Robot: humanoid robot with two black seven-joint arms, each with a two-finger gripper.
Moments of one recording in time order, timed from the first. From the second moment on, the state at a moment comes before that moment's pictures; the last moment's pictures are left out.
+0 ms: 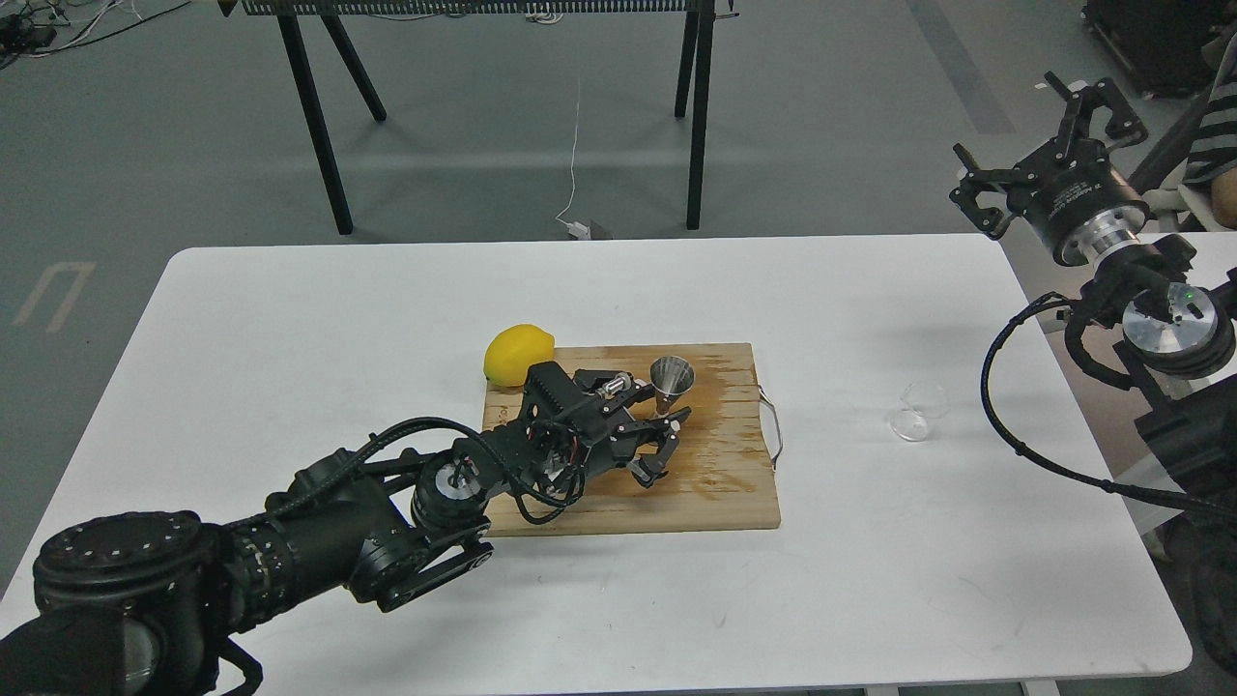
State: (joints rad) left arm -0.76 -0.04 -0.12 -0.69 2.18 0.31 -0.11; right arm 0.74 -0.40 1.04 0.67 0.03 0.34 0.03
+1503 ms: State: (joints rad) left arm -0.78 0.00 -0.14 -0.77 2.18 0.30 -0.11; right arm 0.75 -0.40 1.04 0.68 0.03 0.34 0.03
